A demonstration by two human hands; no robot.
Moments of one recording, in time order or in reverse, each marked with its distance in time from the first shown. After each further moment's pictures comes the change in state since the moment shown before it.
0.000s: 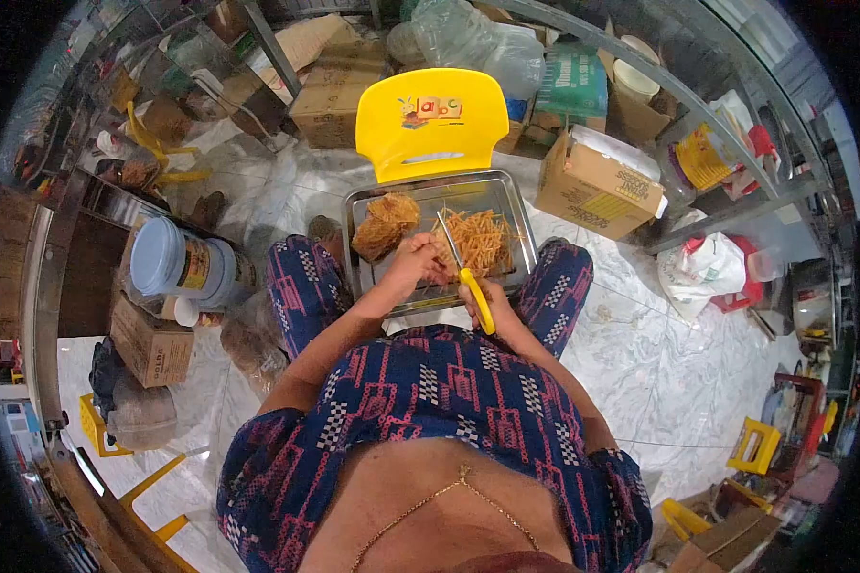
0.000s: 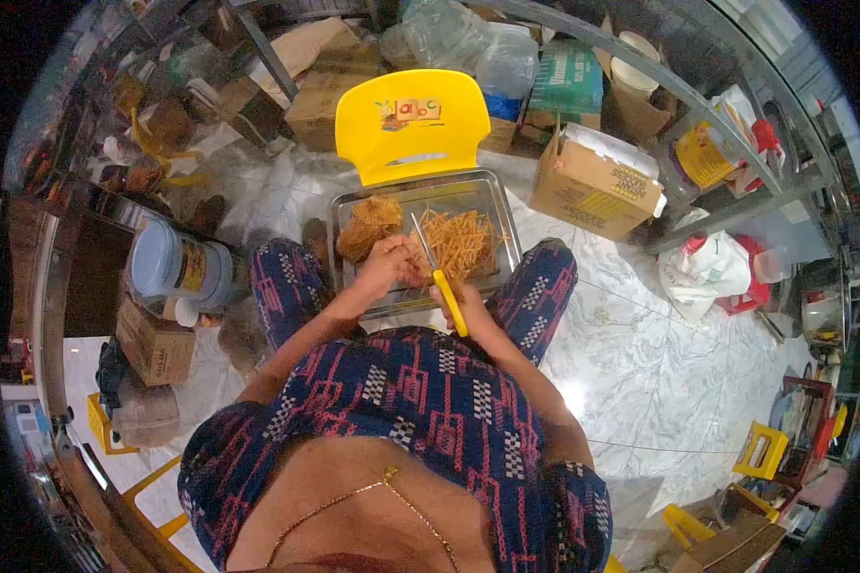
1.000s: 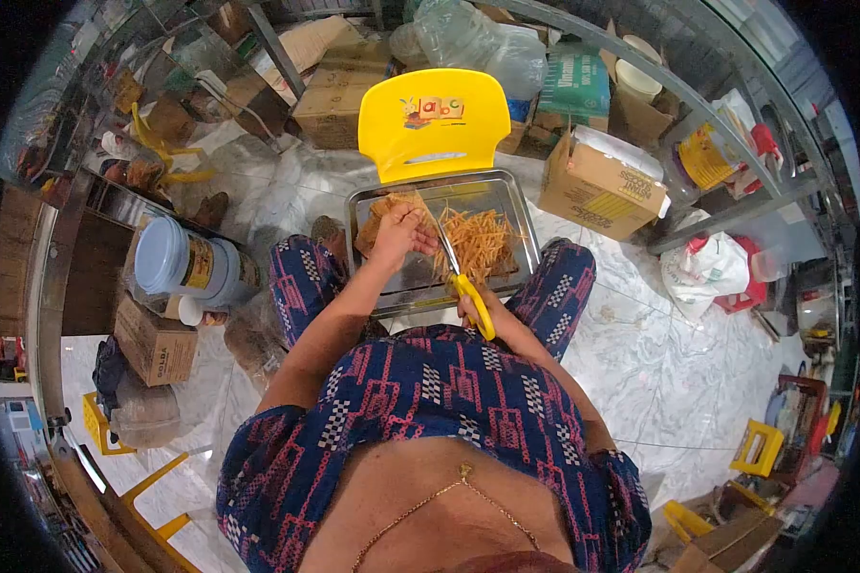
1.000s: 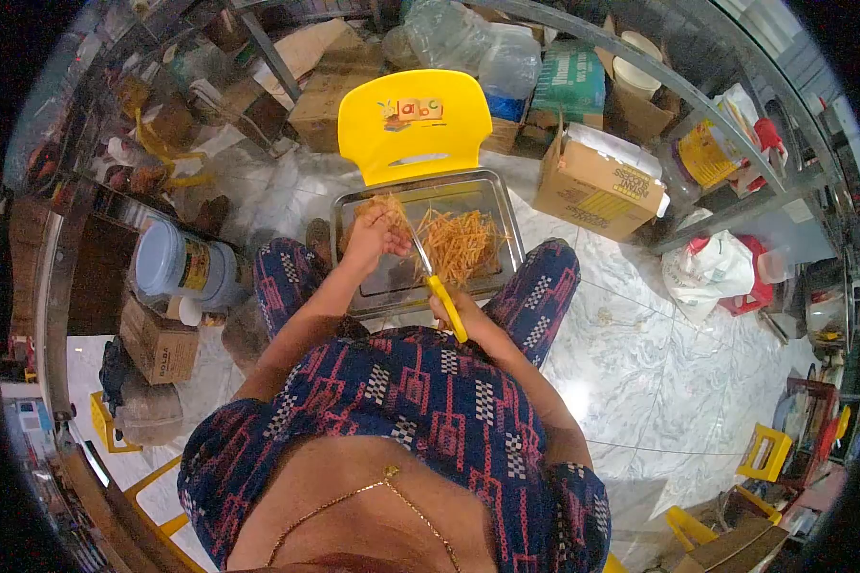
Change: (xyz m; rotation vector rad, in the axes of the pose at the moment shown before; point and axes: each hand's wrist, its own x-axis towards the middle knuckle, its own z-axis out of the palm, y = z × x) left_hand 0.016 0.038 -0.012 -0.007 0.140 0.092; right_hand -0.003 0.006 0.002 -0.092 -0.217 -0.192
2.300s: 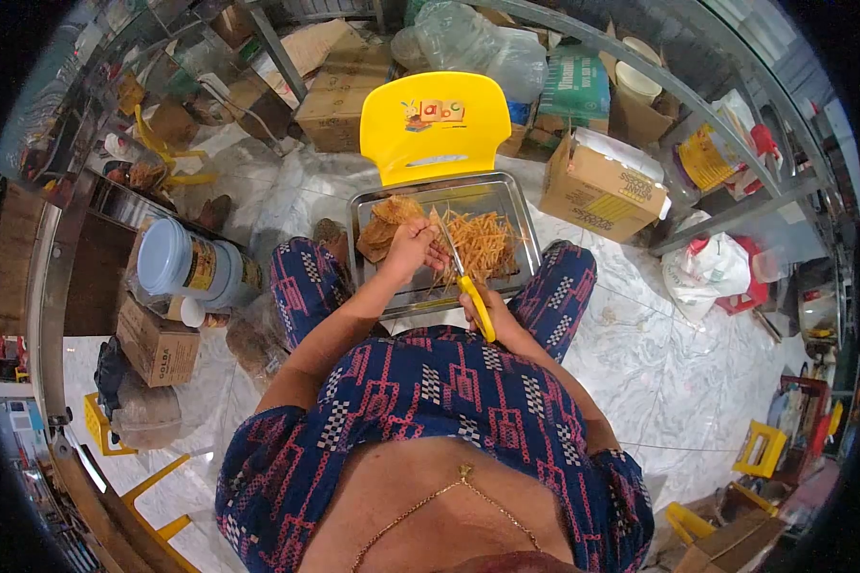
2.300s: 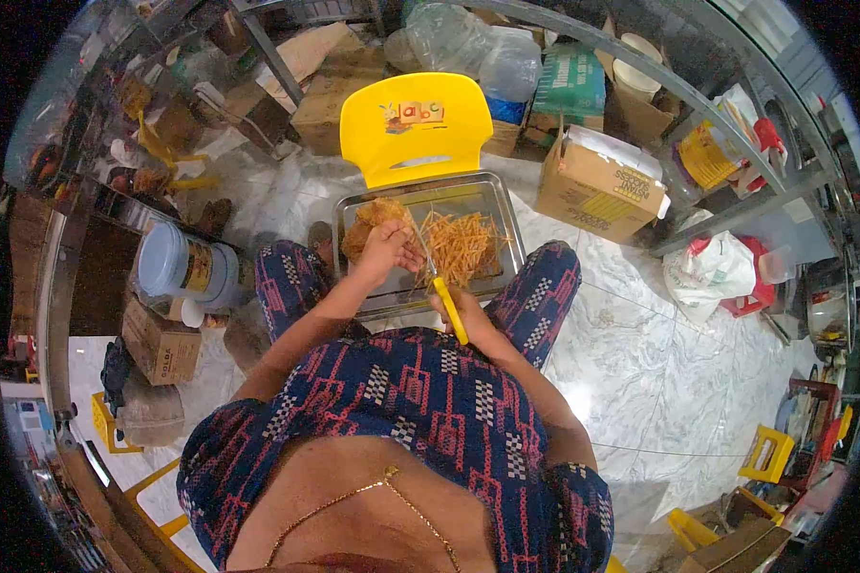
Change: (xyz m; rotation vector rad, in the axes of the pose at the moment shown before) left_hand -0.010 -0.012 0.012 0.141 -0.066 -0.058; right_hand -0.003 0.001 0.003 0.084 0.152 0.070
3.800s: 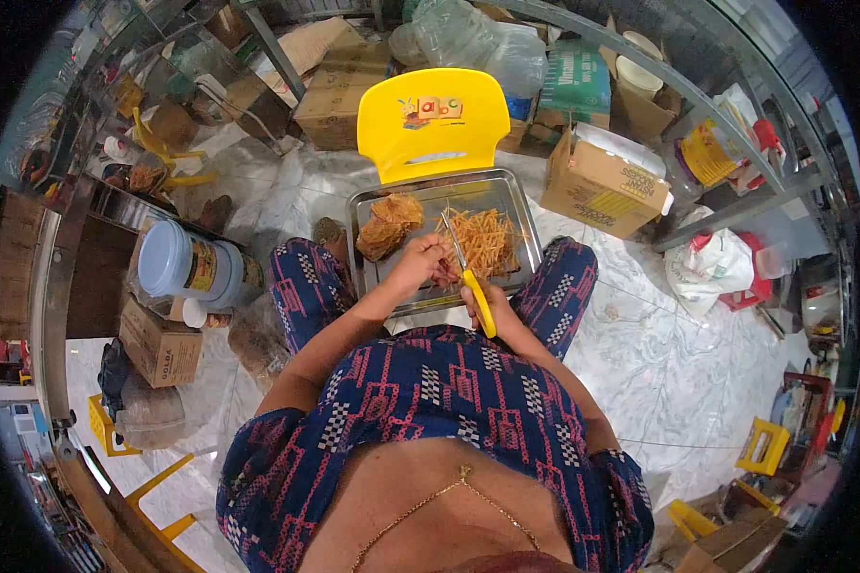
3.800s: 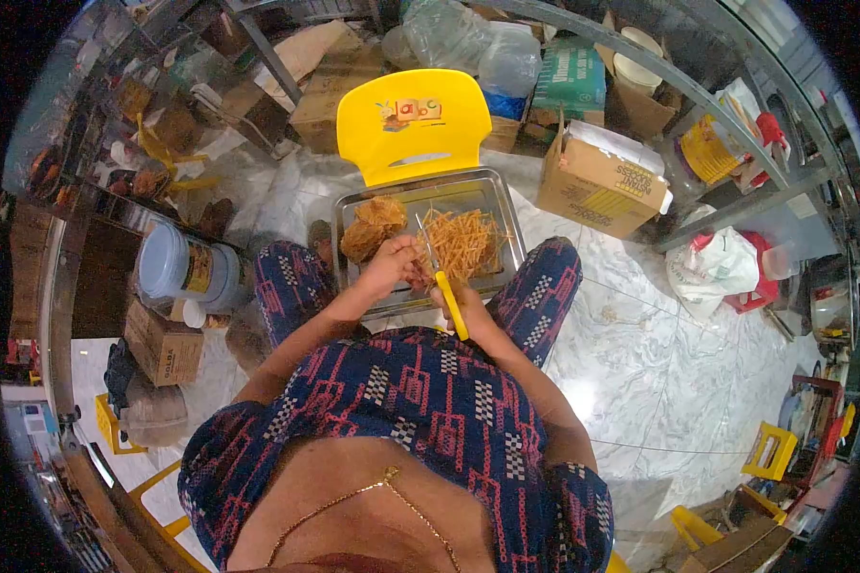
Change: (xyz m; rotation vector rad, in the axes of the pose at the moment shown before) left_hand -0.012 -0.018 0.008 -0.032 -0.116 -0.063; right_hand 0.007 0.005 -0.005 0.070 0.016 0.054
